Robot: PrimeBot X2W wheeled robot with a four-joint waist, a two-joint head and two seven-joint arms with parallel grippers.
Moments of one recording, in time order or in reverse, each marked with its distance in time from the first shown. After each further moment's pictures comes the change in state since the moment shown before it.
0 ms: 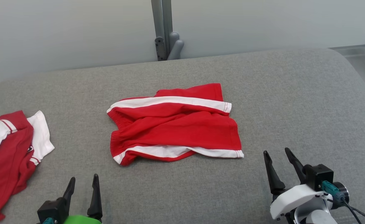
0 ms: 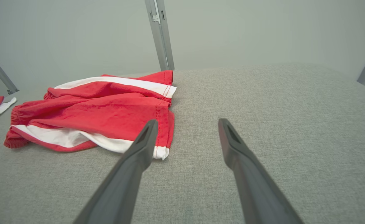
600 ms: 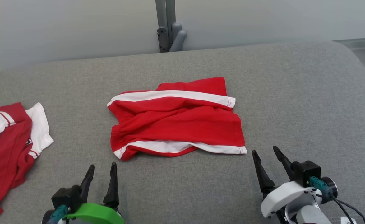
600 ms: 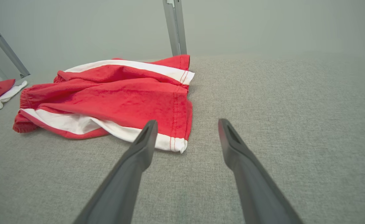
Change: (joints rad) left arm -0.036 -0.003 -0.116 0.006 -0.116 -0.001 0.000; right arm -0.024 0.001 0.055 0.040 0.004 0.000 0.000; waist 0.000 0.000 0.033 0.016
